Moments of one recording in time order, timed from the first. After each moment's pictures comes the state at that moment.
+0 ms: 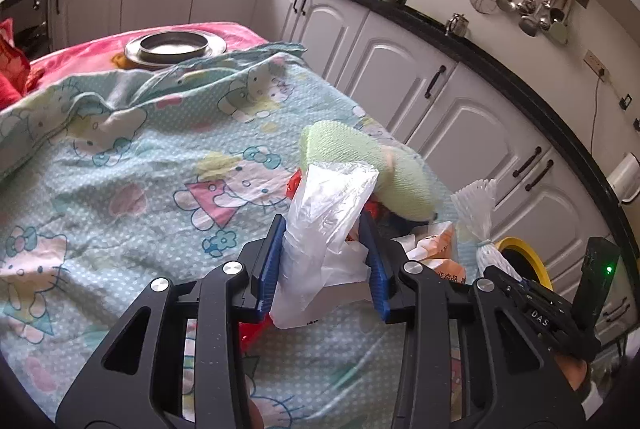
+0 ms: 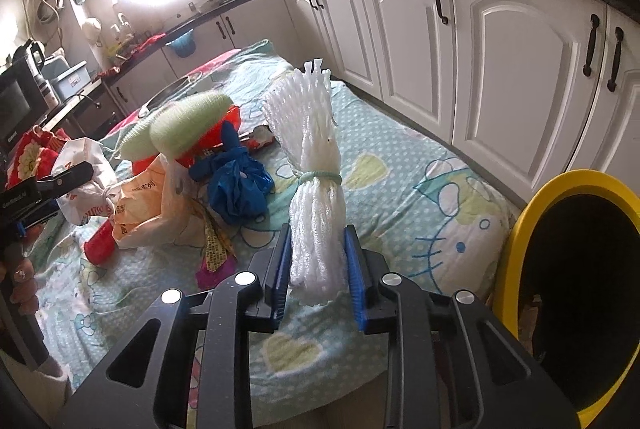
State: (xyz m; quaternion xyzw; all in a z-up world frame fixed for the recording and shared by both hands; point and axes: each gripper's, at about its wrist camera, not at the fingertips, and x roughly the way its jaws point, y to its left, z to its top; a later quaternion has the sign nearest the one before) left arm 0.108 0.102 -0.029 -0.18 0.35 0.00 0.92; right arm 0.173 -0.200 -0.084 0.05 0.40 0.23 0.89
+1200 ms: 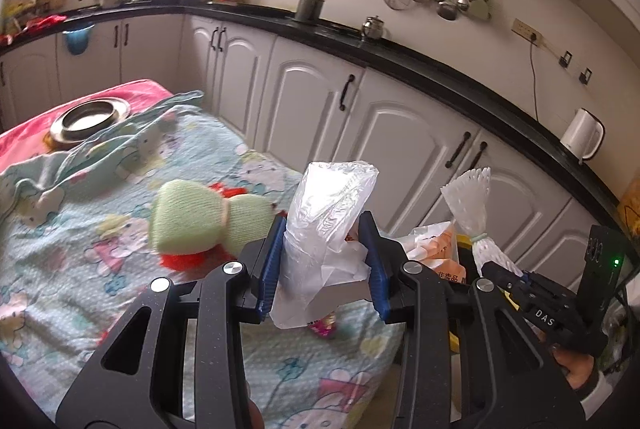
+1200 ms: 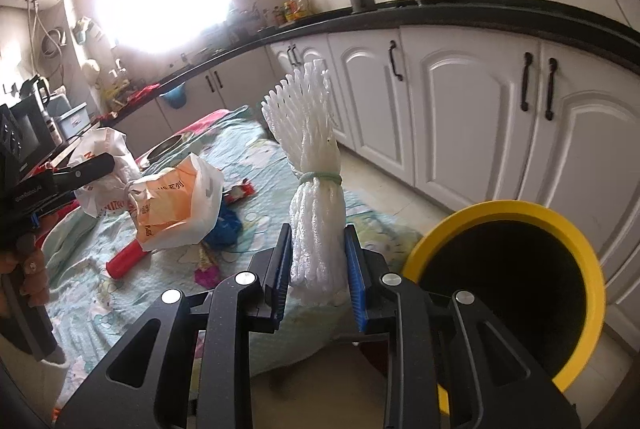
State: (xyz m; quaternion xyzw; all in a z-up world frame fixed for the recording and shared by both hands) left arm 0.115 -0.010 0.025 -0.11 0.30 -0.09 0.94; right arm 0.121 -0.295 -0.022 0.07 0.32 0.19 0.93
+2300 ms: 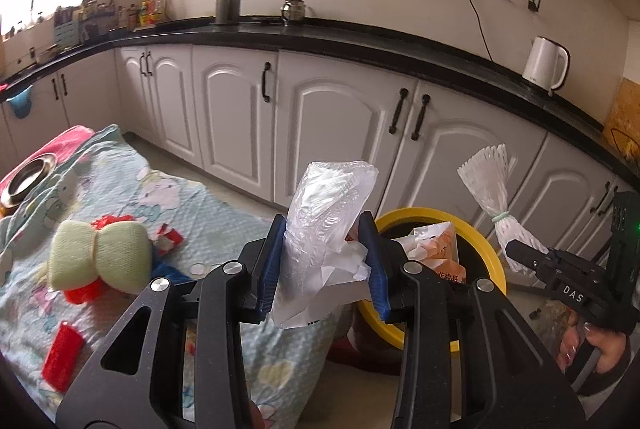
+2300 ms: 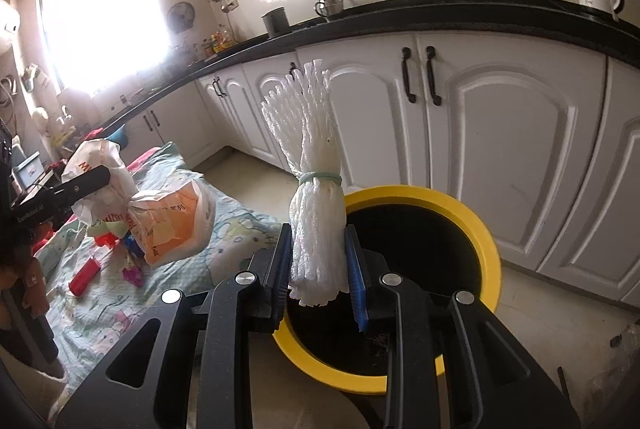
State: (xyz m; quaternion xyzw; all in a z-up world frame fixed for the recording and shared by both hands) left arm 0.136 -0.142 0.012 0.00 0.30 -0.17 0.94; right arm 0.080 -0.414 -0.033 0.12 0.30 0.07 0.94
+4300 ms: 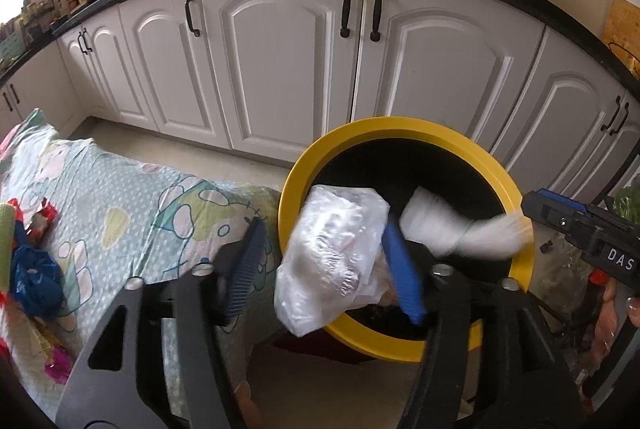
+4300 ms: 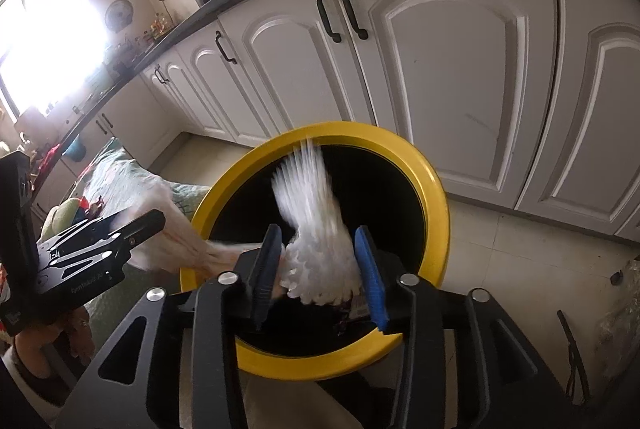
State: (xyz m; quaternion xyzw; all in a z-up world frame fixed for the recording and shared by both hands) left arm 0.176 -0.250 -0.091 0.08 0.39 -0.21 0.89; right arm 0.093 -0.466 -0.098 0.17 0.37 0.00 0.91
